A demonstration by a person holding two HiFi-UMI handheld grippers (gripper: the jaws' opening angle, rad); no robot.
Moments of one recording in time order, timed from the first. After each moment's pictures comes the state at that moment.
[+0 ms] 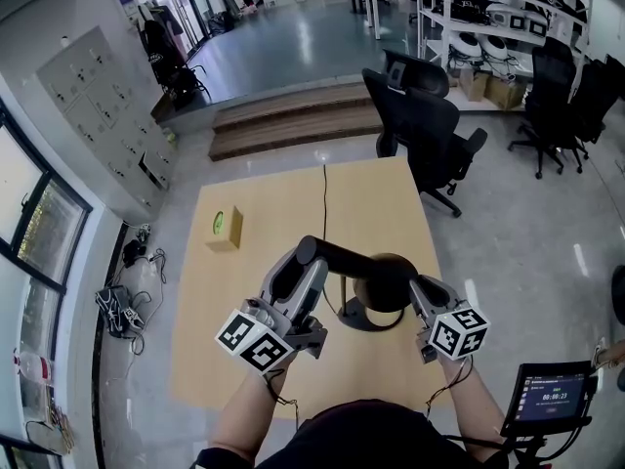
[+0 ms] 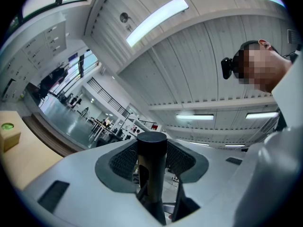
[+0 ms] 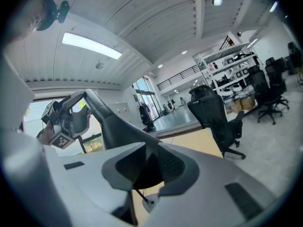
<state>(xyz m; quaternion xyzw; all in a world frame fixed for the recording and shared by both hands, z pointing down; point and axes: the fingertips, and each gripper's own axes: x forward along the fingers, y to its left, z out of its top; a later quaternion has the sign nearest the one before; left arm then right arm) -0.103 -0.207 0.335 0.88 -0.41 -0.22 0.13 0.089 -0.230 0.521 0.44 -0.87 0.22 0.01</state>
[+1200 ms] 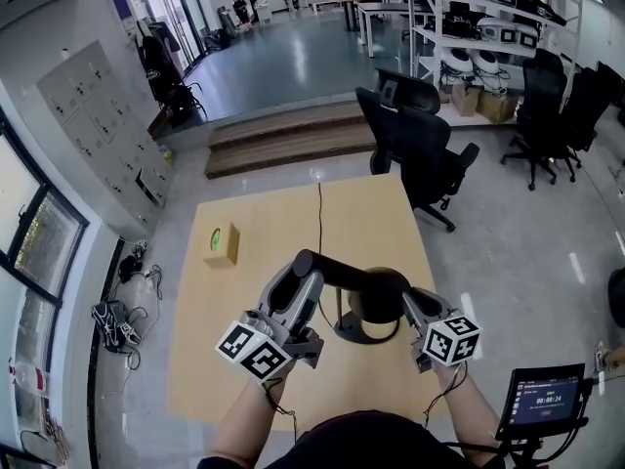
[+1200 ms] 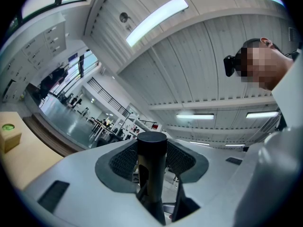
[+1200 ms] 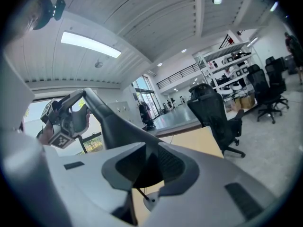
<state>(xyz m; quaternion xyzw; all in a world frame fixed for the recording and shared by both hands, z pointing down) -0.102 -0.214 0.339 0.88 -0.41 -0.22 0.13 0.088 -0.236 0.527 0.44 -0.87 0.23 0.02</state>
